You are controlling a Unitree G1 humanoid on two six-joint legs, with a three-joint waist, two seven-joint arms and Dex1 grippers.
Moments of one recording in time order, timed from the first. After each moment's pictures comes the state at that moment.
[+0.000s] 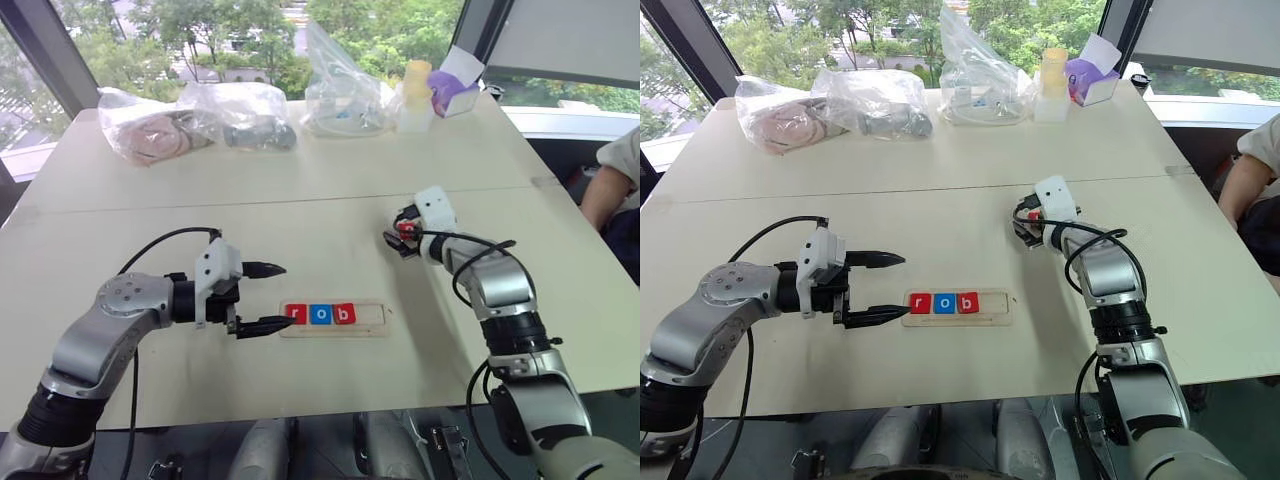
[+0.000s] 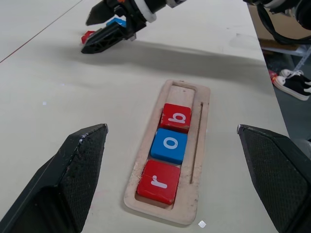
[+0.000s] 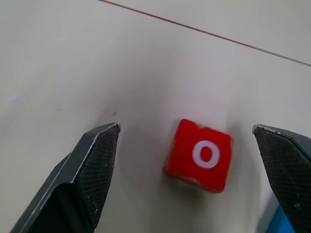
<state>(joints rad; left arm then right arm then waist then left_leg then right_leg) -0.21 0.75 -0.03 -0.37 -0.53 0.47 -1.06 -0.65 -0.38 0.03 0.20 0.05 0.76 0.32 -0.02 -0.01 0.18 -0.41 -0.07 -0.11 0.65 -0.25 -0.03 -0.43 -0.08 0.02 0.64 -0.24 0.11</state>
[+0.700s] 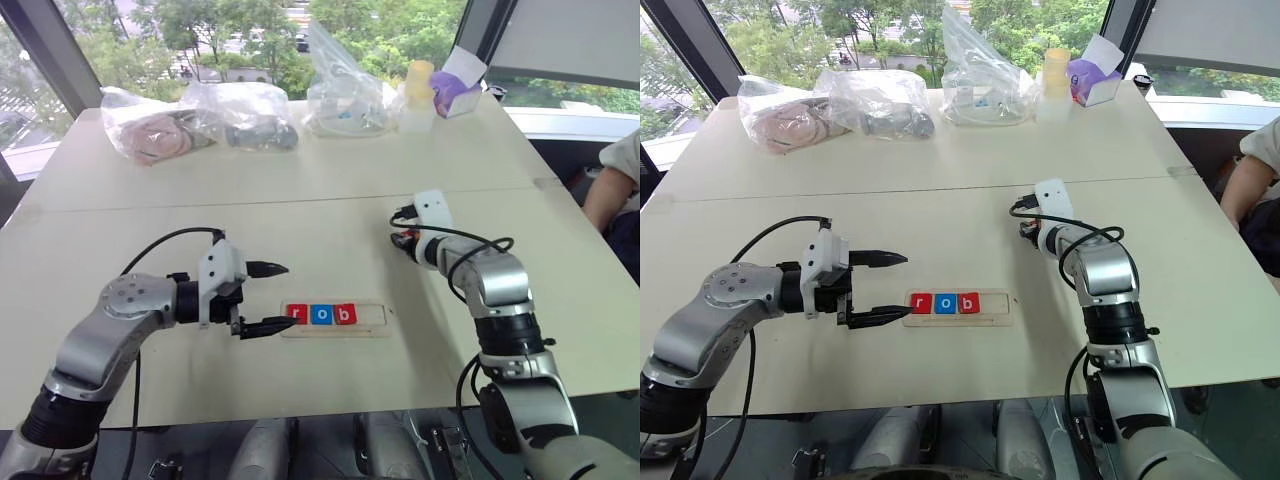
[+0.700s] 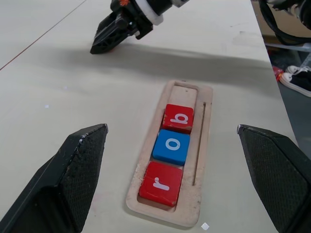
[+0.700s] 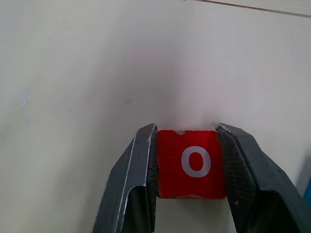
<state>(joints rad) -0.21 0.73 -0.05 -0.39 -0.50 0.46 -1.05 -0.57 -0.35 -0.01 -0.10 0.13 1.10 0.28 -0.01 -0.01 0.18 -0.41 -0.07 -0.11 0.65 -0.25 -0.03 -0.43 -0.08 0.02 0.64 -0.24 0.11</state>
